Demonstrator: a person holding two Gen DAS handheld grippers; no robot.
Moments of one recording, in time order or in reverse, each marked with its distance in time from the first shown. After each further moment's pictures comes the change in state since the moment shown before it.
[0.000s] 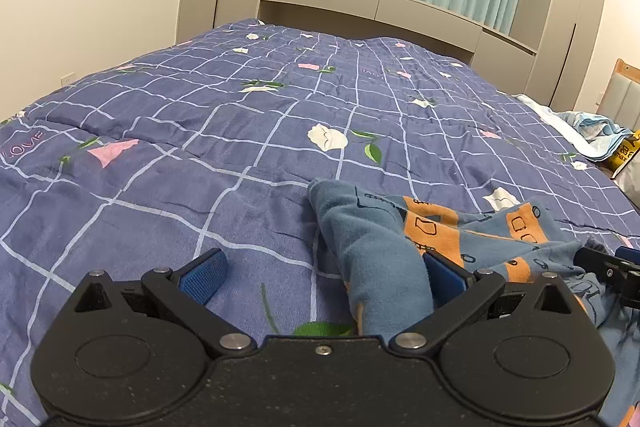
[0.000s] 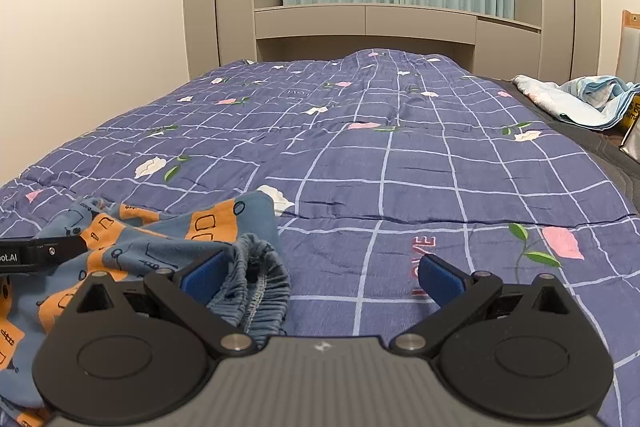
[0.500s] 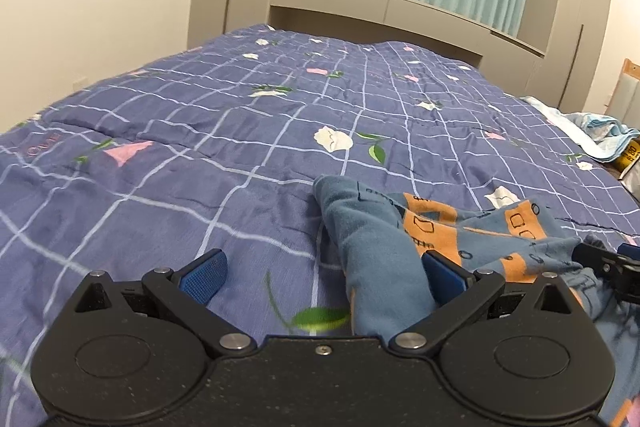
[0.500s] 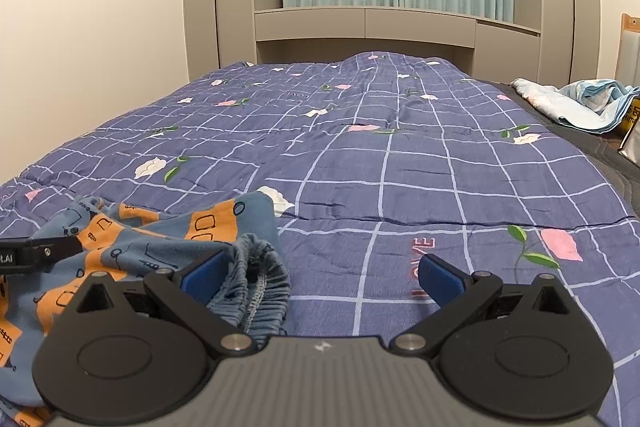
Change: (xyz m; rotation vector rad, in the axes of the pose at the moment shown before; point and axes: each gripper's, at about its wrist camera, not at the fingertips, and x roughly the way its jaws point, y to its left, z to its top) left arm -0.015 -0.011 -0.006 0.000 -0.019 0.053; right arm -0.001 0.001 0.000 -0.004 -0.007 -0.003
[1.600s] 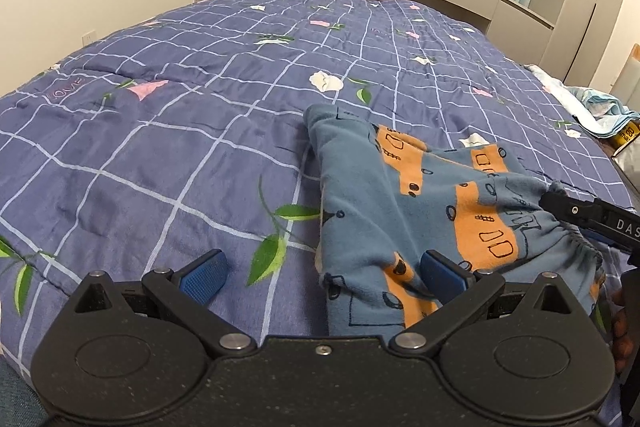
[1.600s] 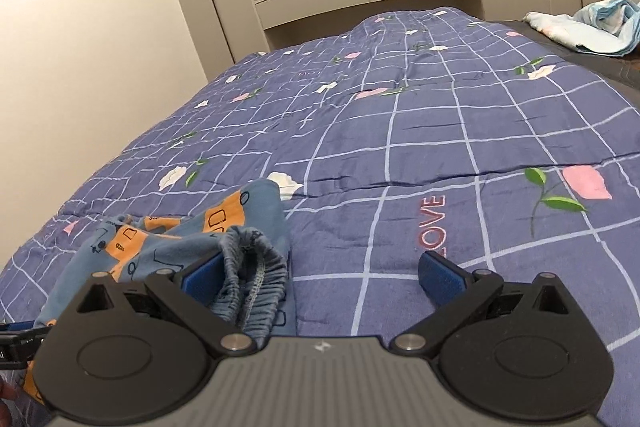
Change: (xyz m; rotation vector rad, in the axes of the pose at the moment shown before) left arm -0.040 -0.012 -0.017 -0.046 0.161 -0.003; right arm 0.001 -0.032 -0.001 0.169 0.085 0.156
